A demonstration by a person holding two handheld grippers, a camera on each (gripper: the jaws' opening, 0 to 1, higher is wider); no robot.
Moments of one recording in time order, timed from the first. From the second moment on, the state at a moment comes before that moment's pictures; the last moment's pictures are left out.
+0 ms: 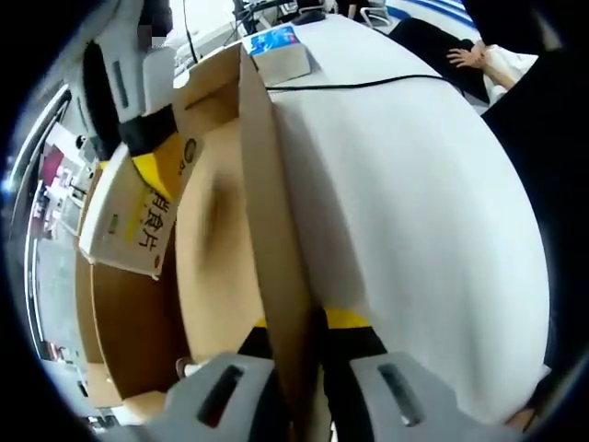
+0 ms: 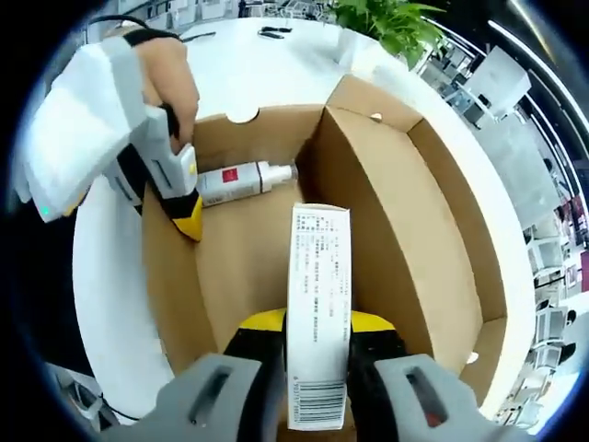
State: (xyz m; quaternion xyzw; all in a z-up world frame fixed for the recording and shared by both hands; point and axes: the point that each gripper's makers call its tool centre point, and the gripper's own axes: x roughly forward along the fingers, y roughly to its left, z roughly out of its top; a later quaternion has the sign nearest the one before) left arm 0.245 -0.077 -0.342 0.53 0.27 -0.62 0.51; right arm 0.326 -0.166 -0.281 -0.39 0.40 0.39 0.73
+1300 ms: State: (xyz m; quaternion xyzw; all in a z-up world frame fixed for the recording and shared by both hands) left arm 0.242 -0.078 -0.340 0.52 0.28 -0.62 0.52; right arm 0.249 -0.189 -0.145 -0.42 0.30 0.33 0.79
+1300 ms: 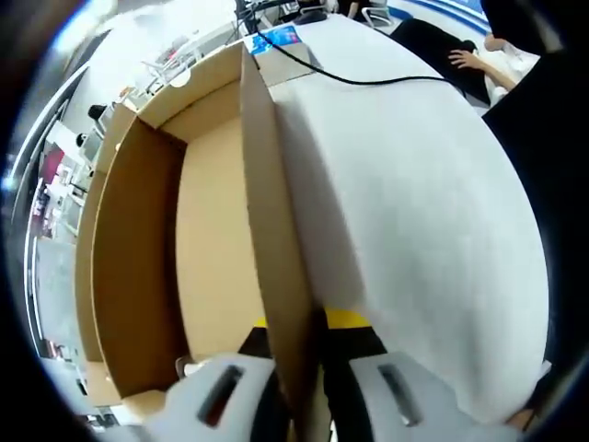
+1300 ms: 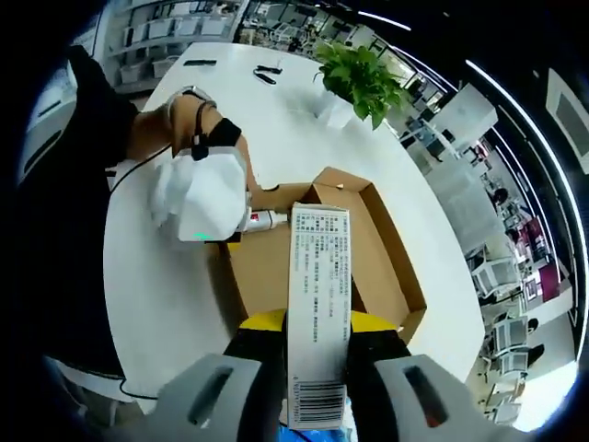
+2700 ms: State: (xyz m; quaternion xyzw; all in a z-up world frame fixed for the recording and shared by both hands) left arm 0.247 -0.078 -0.344 0.53 0.28 -0.61 0.52; right arm 0.106 -0.348 -0.246 -0.38 0.40 0.27 0.79
